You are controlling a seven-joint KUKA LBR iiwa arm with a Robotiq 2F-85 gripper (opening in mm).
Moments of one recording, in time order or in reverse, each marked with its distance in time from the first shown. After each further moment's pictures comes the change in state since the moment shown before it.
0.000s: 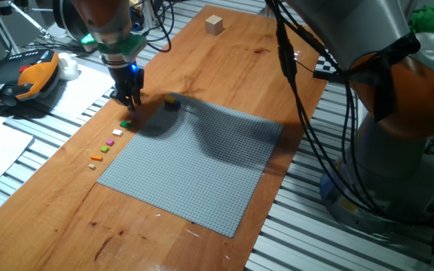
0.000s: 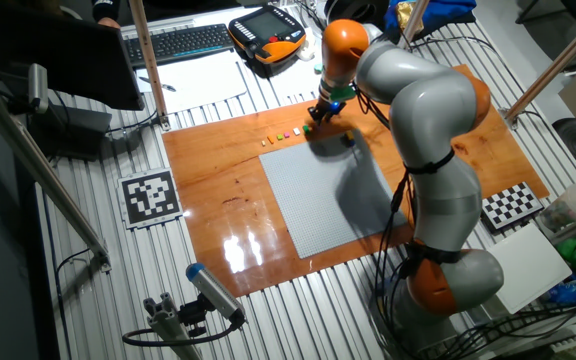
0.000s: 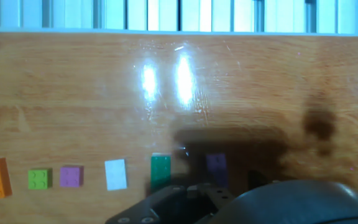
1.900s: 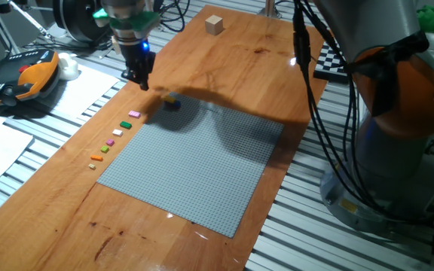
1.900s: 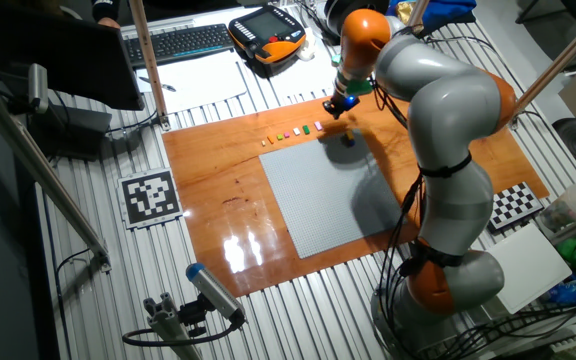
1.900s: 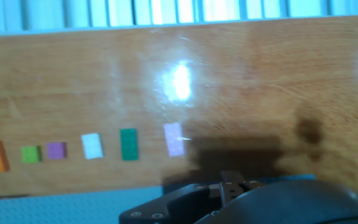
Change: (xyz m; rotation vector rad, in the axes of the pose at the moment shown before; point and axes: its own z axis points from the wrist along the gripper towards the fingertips) arm 0.023 -0.030 -0.052 -0.021 -0.009 0.066
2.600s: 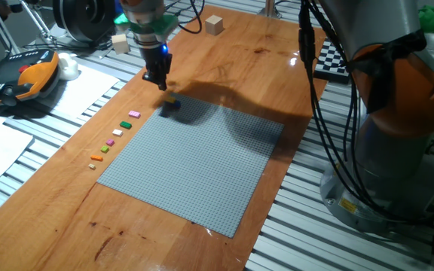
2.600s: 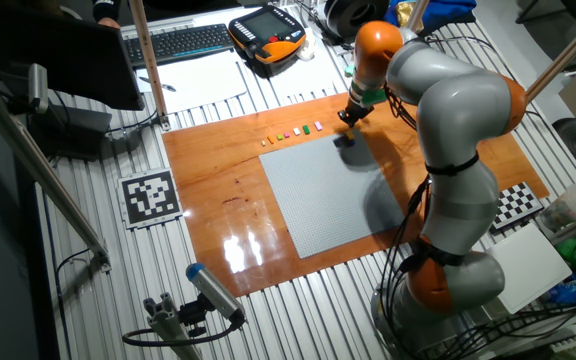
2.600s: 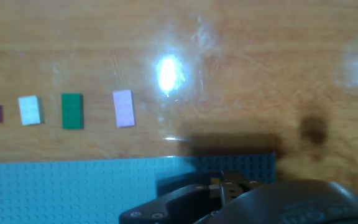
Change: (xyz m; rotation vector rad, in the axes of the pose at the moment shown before) arm 0.023 -0.051 0.010 0.042 0.028 -0.050
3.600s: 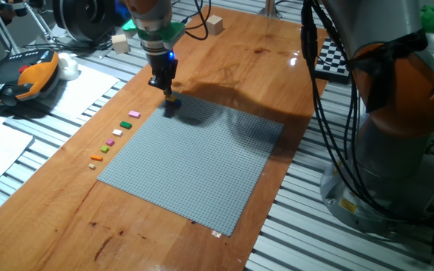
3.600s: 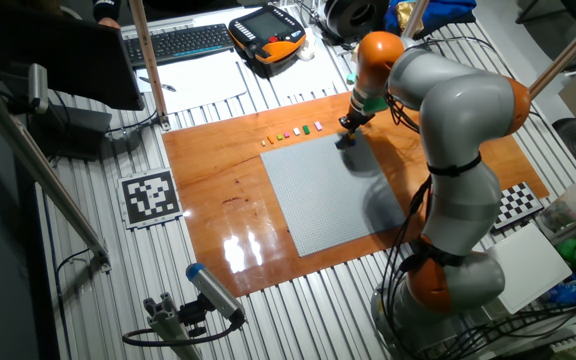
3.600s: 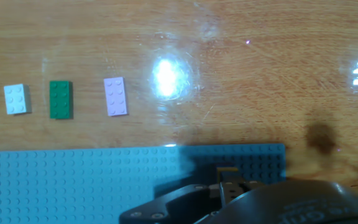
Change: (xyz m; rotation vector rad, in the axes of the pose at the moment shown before) arm 0.020 -0.008 0.031 0.010 -0.029 0.006
